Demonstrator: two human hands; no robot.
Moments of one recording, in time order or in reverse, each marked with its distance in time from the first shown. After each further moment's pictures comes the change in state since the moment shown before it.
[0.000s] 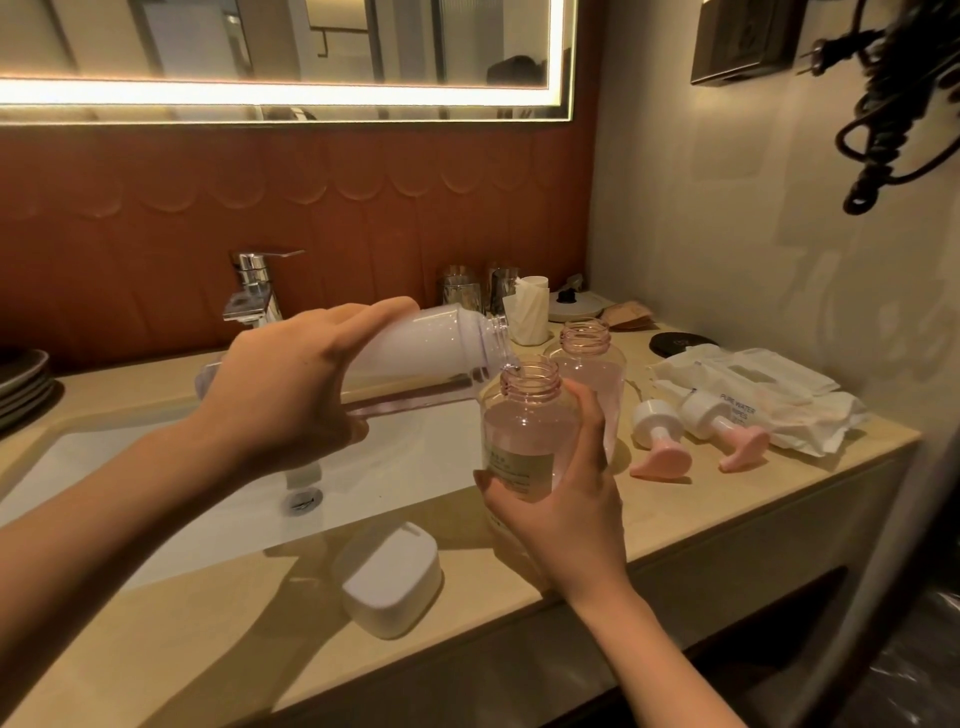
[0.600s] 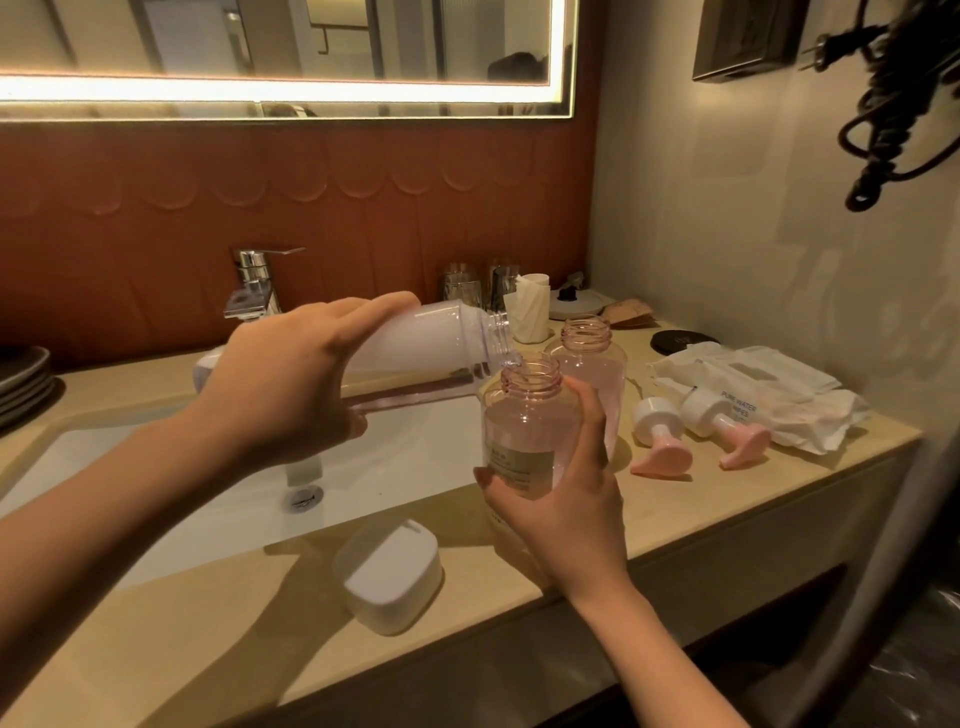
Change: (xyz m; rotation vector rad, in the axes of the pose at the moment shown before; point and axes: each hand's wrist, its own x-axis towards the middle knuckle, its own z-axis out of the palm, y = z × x) left_hand 0.003 -0.002 0.000 0.011 -0.003 0.022; right_hand 0.000 0.000 -0.001 0.002 -0.006 0.001
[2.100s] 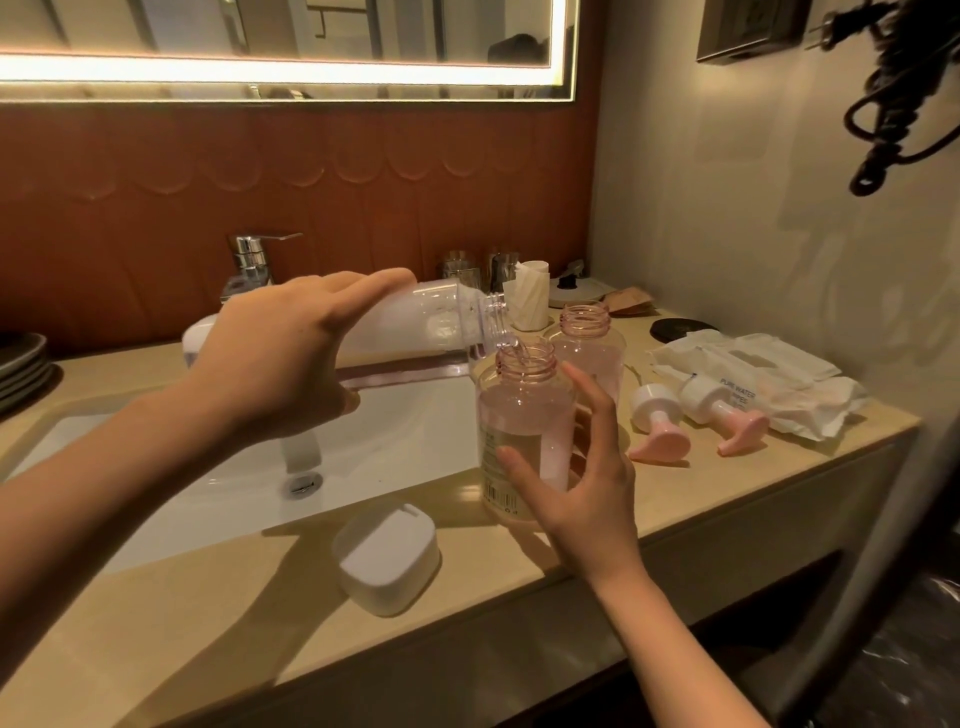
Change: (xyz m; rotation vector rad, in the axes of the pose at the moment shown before) left_hand 0.004 -0.007 0.001 0.041 0.025 0.046; right_hand 0.001 0.005 -0.009 0.181 0.024 -0.103
